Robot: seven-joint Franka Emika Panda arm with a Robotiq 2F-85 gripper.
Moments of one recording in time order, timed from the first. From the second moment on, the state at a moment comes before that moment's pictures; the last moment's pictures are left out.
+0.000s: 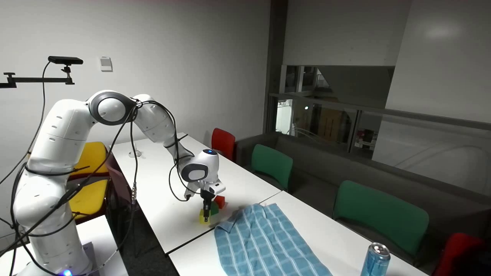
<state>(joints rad) 0.01 0.46 -0.14 -2.18 0.12 2.57 0.42</state>
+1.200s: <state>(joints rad) 0.07 0.57 -0.15 -2.07 0.11 2.56 0.47</state>
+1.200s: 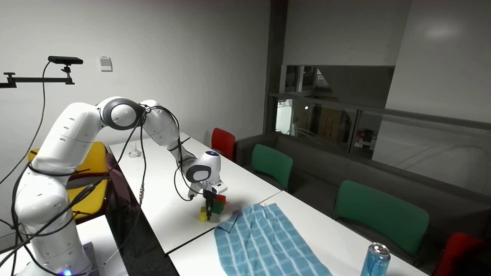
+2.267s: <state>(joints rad) 0.01 0.22 -0.31 -2.26 0.04 2.55 0.59</state>
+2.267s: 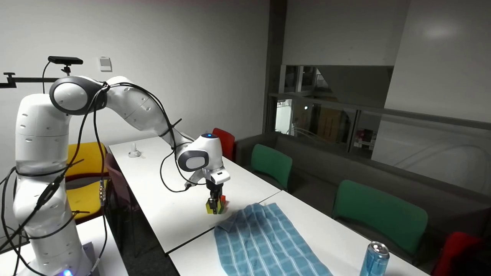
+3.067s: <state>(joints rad) -0.06 0.28 -0.28 -2.20 0.12 2.56 0.58</state>
